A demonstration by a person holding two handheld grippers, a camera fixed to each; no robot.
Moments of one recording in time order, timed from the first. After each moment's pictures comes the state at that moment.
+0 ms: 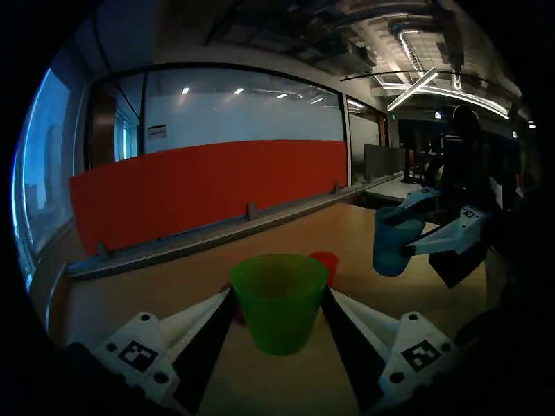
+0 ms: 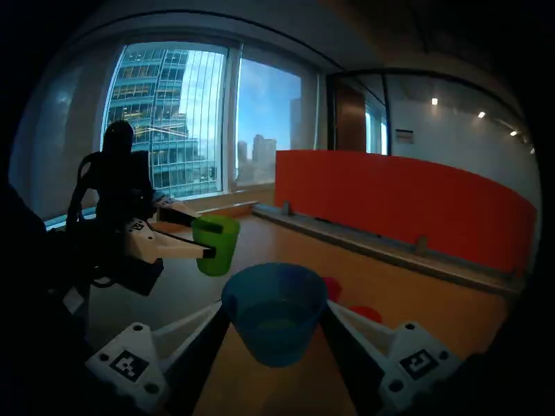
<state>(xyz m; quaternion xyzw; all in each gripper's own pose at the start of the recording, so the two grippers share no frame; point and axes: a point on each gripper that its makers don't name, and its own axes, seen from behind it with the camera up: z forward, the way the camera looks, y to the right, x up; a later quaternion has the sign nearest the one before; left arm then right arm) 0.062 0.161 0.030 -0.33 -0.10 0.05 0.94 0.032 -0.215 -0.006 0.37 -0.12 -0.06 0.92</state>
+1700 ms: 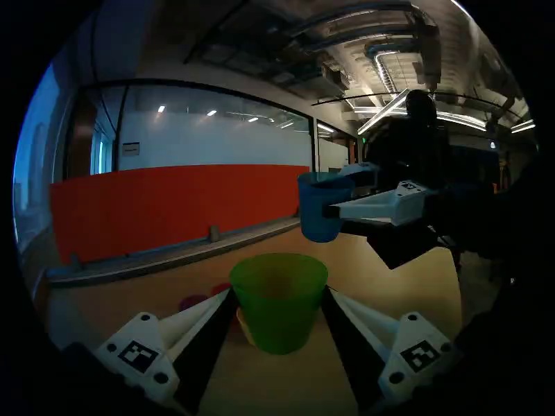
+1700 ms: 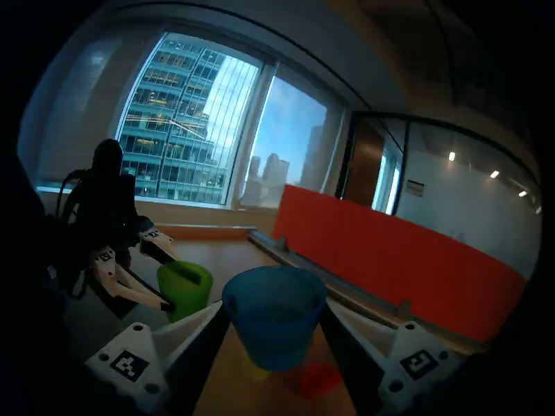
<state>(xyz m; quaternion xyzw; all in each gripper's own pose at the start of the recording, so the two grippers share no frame) 0.077 0.203 -0.021 -0.40 -0.04 0.02 0.91 0.110 -0.221 0.020 0.39 -0.02 -0.15 0.91</state>
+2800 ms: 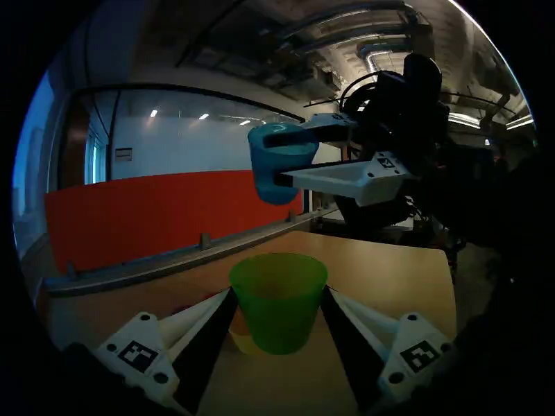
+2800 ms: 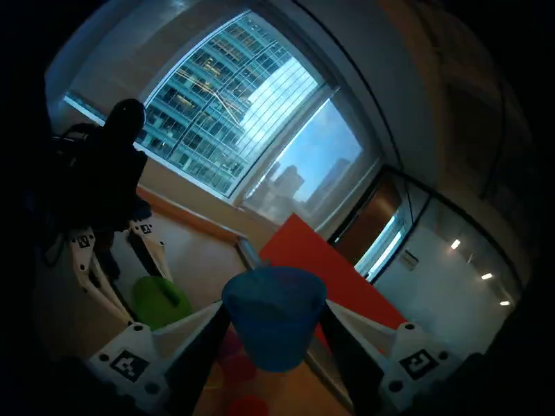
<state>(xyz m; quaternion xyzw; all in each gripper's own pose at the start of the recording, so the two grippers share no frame) 0.097 0.223 -0.029 -0.42 -0.03 0.03 0.91 0.181 -0.250 0.036 0.38 0.08 -0.33 0.86</state>
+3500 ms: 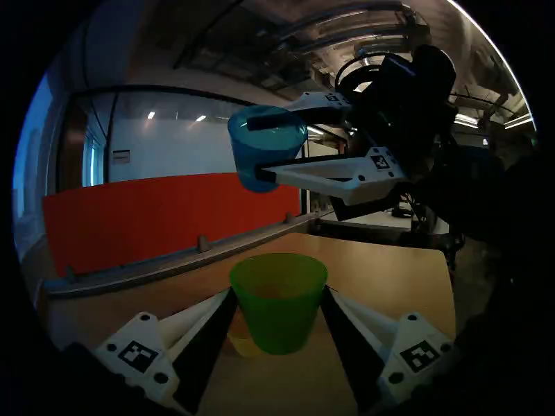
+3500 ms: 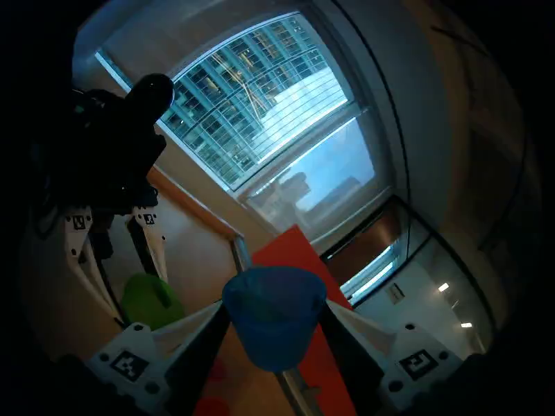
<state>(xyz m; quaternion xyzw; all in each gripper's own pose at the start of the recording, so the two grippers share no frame) 0.101 0.228 -0.030 -0.42 -0.03 0.03 0.91 0.198 -0.281 0.028 0.37 0.12 -0.43 0.81</state>
